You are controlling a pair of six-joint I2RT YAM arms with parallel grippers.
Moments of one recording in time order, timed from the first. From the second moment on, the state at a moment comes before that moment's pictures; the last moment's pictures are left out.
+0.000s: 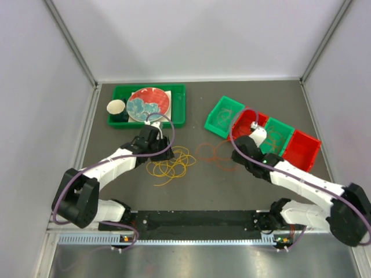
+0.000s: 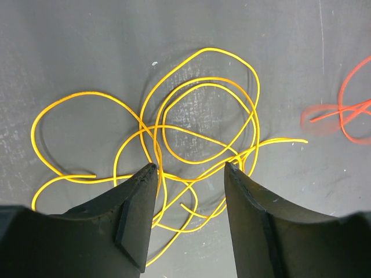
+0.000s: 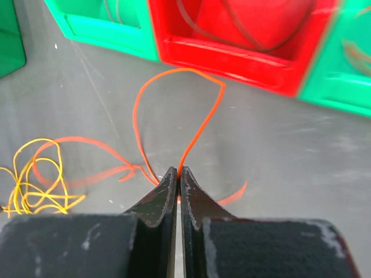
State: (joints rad) left arm -0.46 1.33 0.71 -0.24 0.11 -0.55; right arm 0.72 1.14 0.63 -0.29 0.48 0.93
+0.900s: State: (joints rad) left arm -0.46 1.30 0.72 -0.26 0.12 -0.55; right arm 0.75 1.40 0.77 -0.29 0.26 0.58
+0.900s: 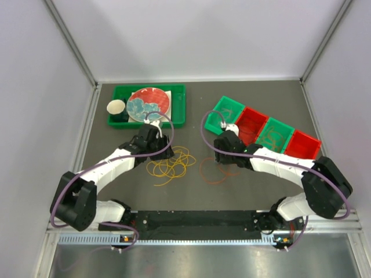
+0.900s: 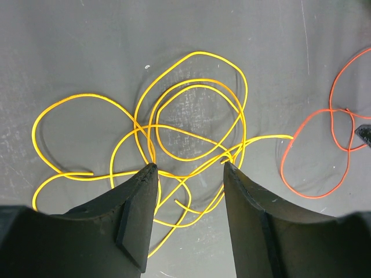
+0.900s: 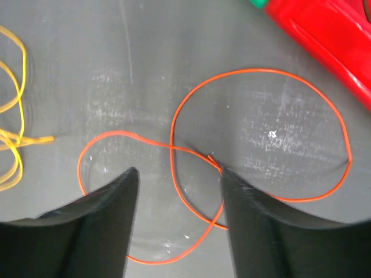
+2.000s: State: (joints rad) left arm -0.46 1.30 0.72 -0.26 0.12 -0.55; right arm 0.76 1.53 0.80 -0.36 0.16 0.34
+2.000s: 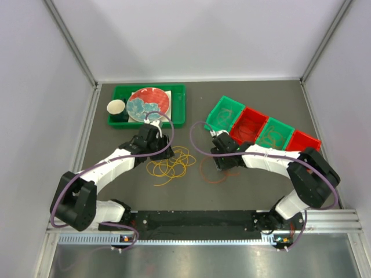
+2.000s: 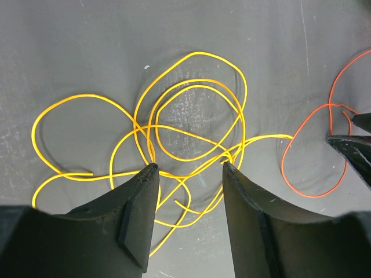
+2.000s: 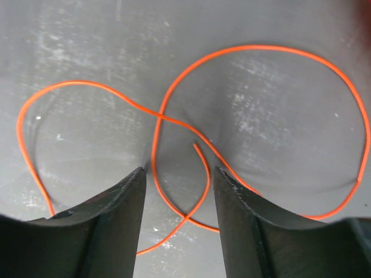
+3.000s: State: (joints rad) left arm -0.46 1.30 0.72 -0.26 0.12 -0.55; right arm 0.76 1.26 0.77 -0.44 0.31 0.41
